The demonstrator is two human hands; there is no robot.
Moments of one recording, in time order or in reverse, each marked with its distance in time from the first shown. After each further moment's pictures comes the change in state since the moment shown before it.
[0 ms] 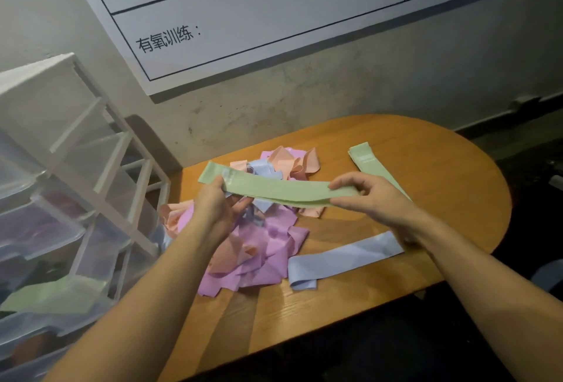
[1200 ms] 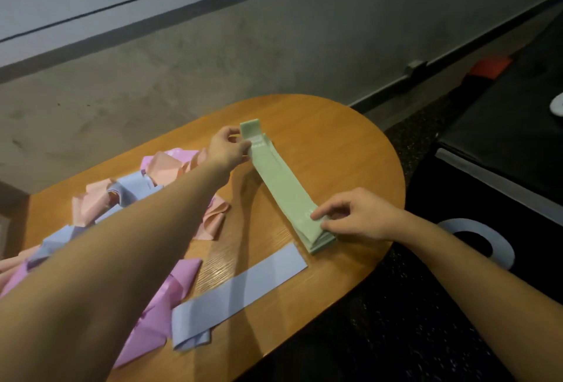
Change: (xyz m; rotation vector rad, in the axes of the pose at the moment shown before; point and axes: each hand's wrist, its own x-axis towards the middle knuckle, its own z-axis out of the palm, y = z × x) left_hand 0.118 -0.119 0.238 0.718 -0.405 0.195; right_hand -0.021 0.091 -0.142 -0.282 -0.084 0.276
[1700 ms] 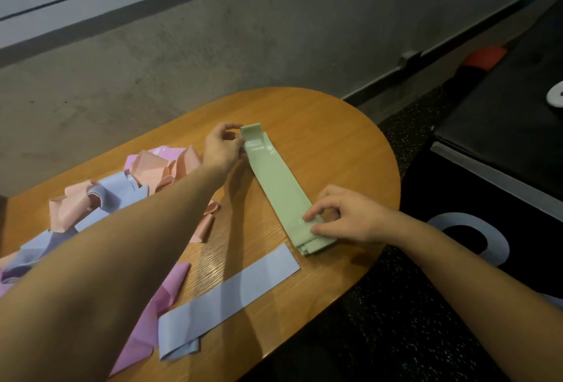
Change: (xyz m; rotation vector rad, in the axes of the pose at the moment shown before) left_hand 0.008 -0.011 0.018 0.022 0.024 0.076; right_hand 0.008 0.008 0.004 -0.197 -0.026 0.001
